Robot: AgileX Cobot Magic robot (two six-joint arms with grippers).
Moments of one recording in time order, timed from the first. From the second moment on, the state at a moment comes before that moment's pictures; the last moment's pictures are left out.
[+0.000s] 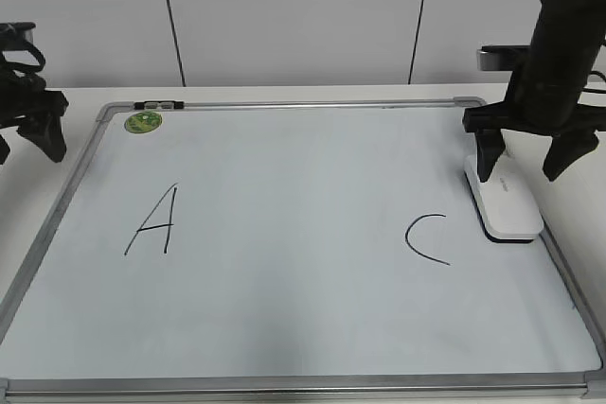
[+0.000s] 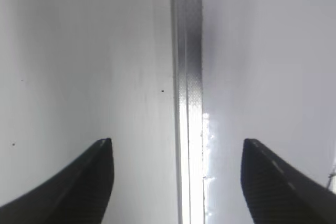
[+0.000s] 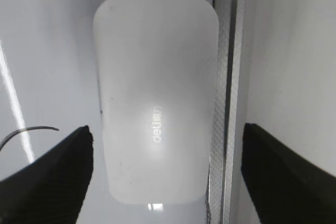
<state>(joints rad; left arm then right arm) 0.02 1.99 -1.51 -0.07 0.95 0.02 0.10 2.10 -1.68 -0.02 1.20 0.12</state>
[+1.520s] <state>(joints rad) -0.03 0.68 -0.64 -0.01 0.79 0.02 0.38 1.08 -0.78 -0.23 0.76 0.47</state>
